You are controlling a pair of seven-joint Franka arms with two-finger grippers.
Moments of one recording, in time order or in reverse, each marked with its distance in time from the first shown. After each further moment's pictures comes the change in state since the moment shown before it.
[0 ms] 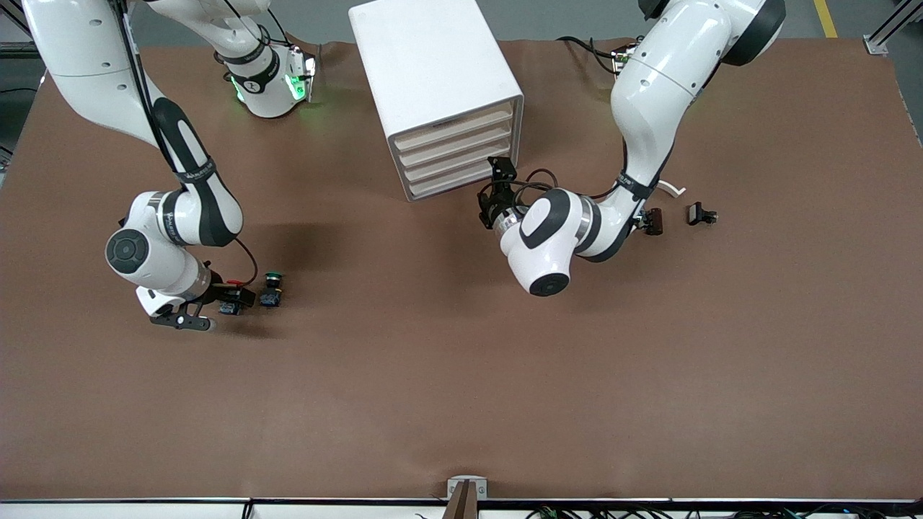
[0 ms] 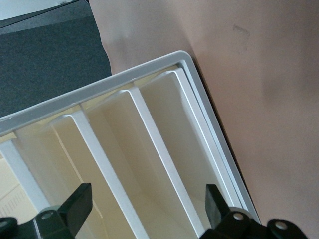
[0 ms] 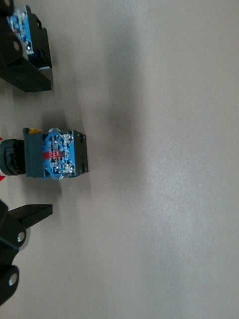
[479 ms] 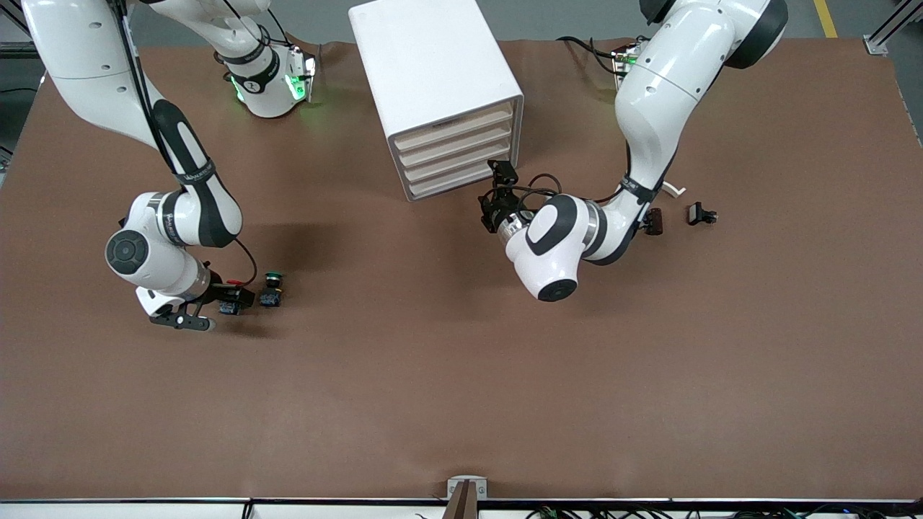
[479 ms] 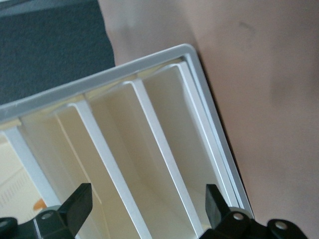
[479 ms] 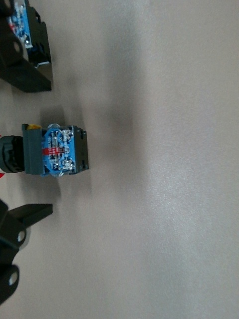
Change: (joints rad) left arm 0.014 0.007 0.002 0.004 -0.054 -0.005 -0.074; right arm -0.002 0.010 0.000 0.000 0.000 0.000 0.000
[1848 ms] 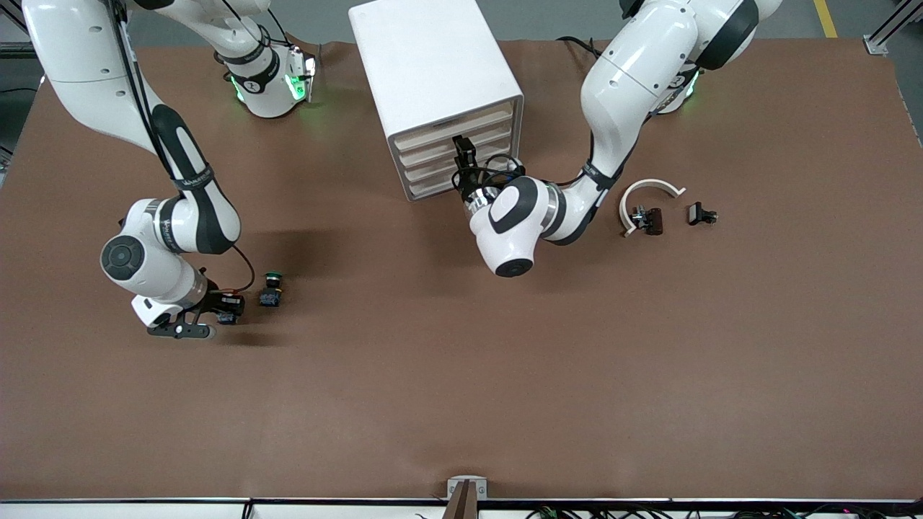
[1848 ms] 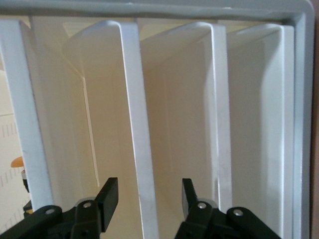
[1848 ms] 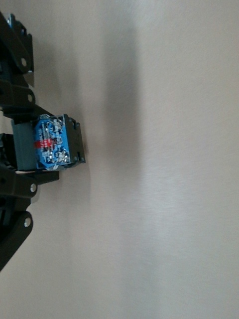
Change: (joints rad) left arm -0.118 0.030 -0.009 0.000 -0.104 -0.018 -0.309; right arm 0.000 0.017 0.000 0.079 -0.002 -0.005 -0.119
